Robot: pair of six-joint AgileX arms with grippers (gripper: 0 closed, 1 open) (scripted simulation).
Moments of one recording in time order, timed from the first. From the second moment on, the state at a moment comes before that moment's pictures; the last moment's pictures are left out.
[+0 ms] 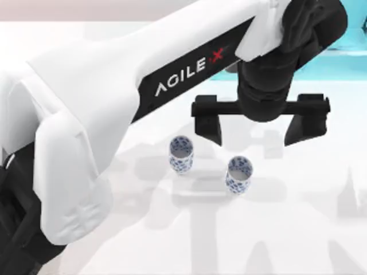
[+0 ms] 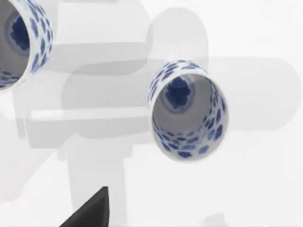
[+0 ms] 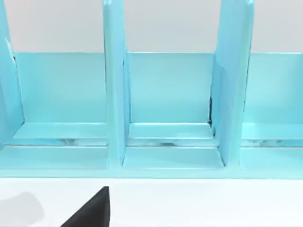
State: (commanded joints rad) left arm -0.91 2.36 2.35 -1.46 -0.05 -0.85; right arm 0.00 0.00 0.00 0.00 0.00 0.00
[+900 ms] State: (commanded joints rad) left arm -0.93 2.45 2.38 -1.43 -0.07 -0.89; right arm 0.00 0.00 0.00 0.00 0.00 0.00
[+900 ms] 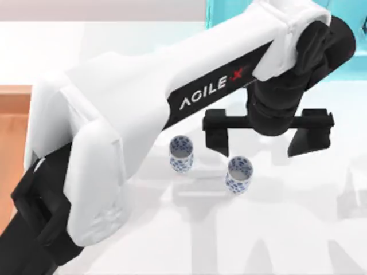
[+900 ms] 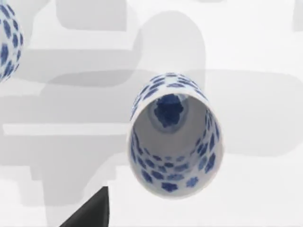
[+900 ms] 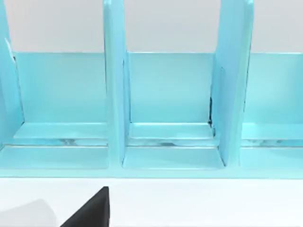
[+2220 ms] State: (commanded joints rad) left arm -0.92 2.45 2.08 -1.14 -0.07 -0.88; right arm 0.00 0.00 0.00 0.00 0.00 0.00
